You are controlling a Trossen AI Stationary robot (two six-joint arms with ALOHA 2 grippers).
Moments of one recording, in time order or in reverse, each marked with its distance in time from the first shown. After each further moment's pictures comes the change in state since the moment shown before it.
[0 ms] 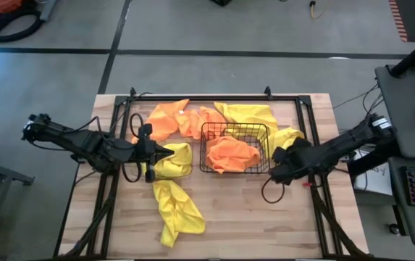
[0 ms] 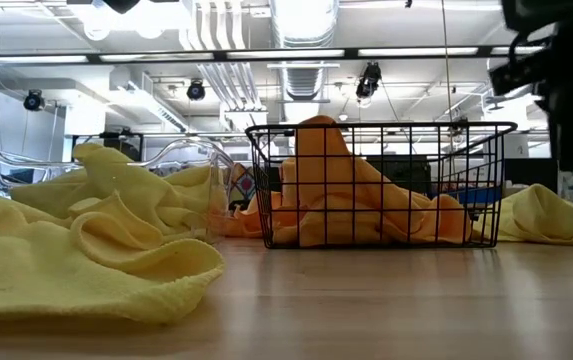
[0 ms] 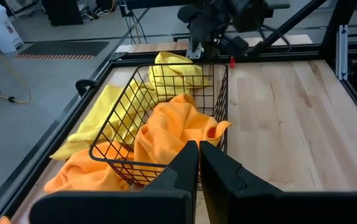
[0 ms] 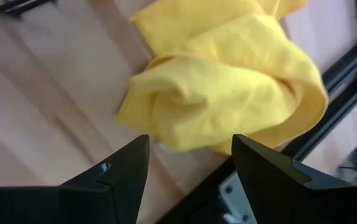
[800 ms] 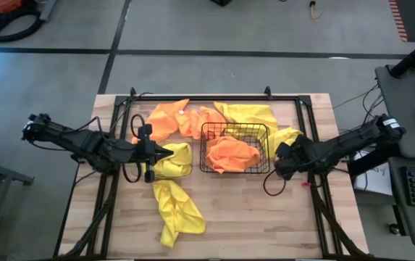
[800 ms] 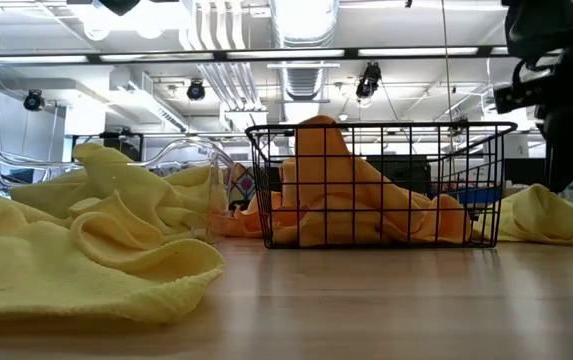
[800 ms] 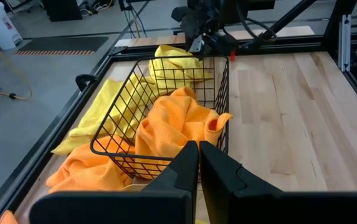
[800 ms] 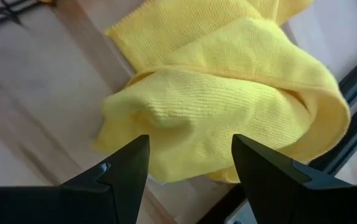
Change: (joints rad) left arm 0.000 -0.001 -0.001 -0.029 0.003 -0.001; right arm -0.082 -0.173 -0.197 0.184 0.043 -0.052
